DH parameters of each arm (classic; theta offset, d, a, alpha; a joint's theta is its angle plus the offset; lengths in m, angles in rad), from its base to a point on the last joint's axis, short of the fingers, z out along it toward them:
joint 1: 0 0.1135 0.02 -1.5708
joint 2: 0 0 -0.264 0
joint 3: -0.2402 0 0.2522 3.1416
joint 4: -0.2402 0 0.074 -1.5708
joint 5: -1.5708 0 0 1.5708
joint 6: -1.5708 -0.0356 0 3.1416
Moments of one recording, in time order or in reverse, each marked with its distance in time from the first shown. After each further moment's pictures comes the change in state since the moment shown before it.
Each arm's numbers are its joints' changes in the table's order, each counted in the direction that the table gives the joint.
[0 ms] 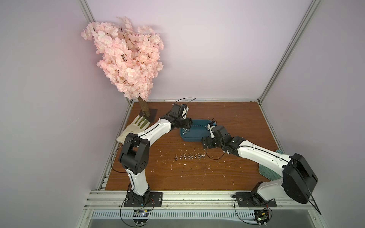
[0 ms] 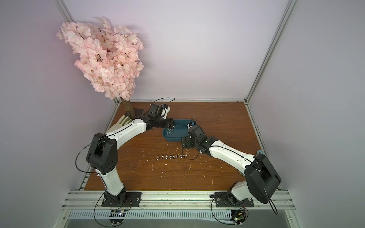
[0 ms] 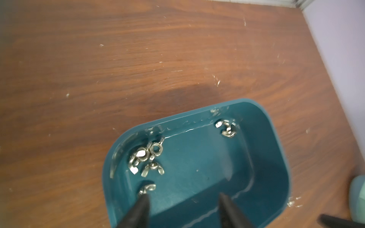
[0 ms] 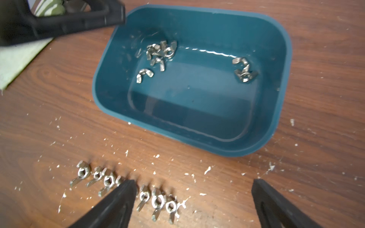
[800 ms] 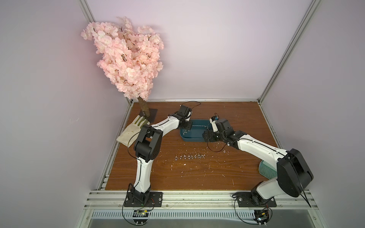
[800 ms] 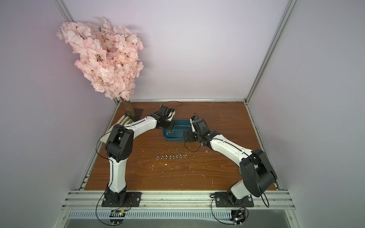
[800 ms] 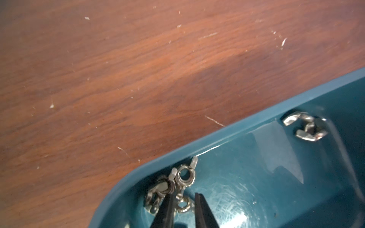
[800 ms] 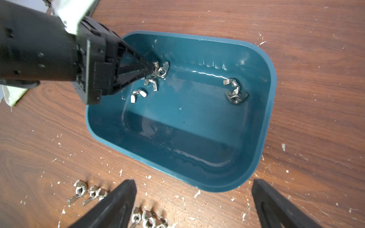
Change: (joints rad) left arm -0.008 0.252 -0.151 -0.056 0.134 -0.156; right arm -0.104 0.076 -0.071 0.026 0.105 0.061
